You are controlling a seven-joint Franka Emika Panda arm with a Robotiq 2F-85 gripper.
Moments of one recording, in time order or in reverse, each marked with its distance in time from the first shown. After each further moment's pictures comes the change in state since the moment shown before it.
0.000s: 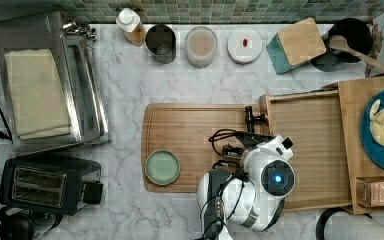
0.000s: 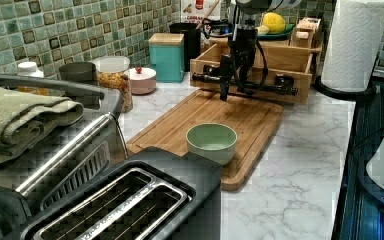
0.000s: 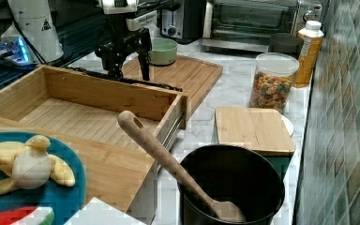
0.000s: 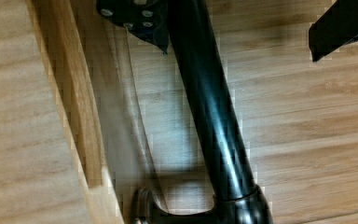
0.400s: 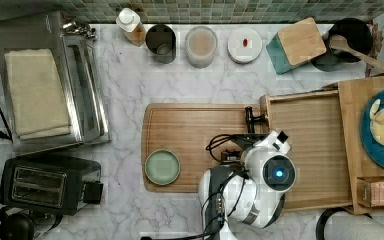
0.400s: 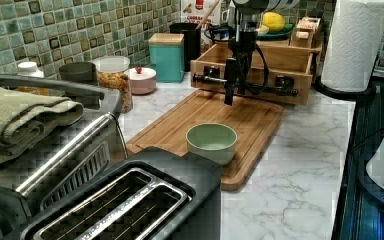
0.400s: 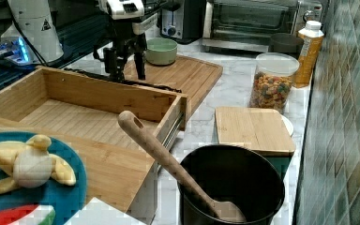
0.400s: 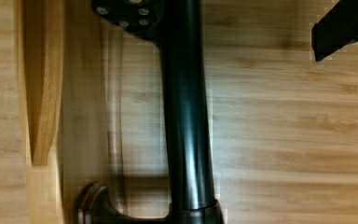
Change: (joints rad) arm -0.024 0.012 0.026 0.010 0.002 -0.040 -0.193
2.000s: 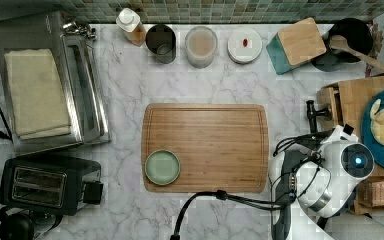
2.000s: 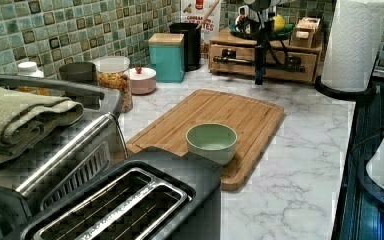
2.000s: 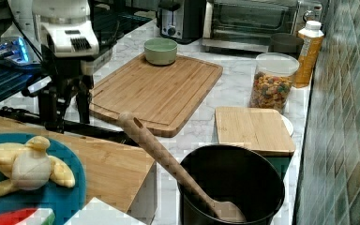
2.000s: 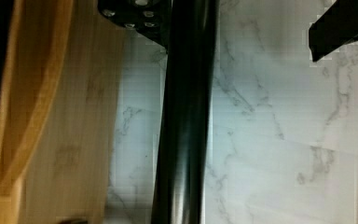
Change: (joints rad) arm -0.172 0.227 -0.180 0.314 -0.200 -0.129 -0.364
